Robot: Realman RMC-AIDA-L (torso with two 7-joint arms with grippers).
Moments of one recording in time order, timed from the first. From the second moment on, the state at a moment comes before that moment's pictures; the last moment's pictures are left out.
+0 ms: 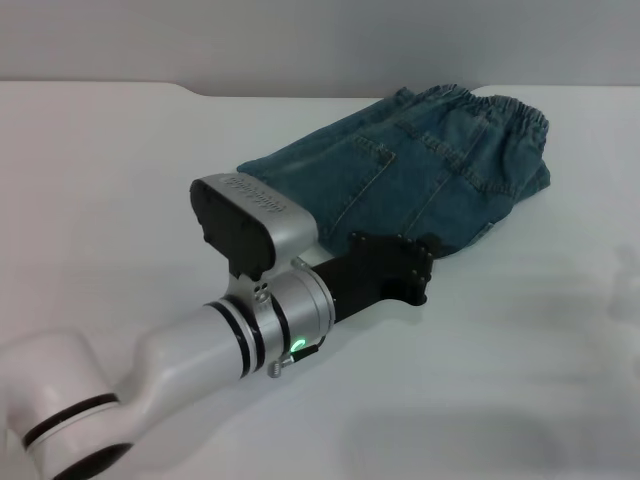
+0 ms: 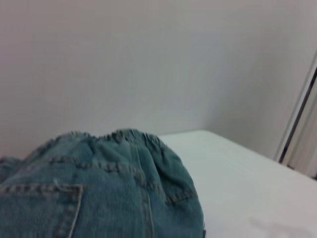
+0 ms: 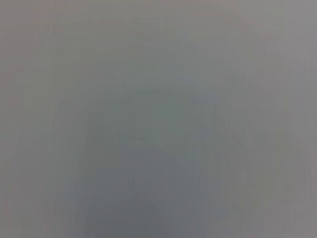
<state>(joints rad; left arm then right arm) -0.63 -2.08 -0.51 -0.60 2.64 0.60 -0.52 0.08 2.09 1.31 0.35 0.13 1.35 -2.88</state>
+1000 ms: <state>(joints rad) -0.76 -2.08 -0.54 -0.45 2.64 0.55 -0.53 0.07 2.09 1.31 0.35 0.14 1.37 -2.88</state>
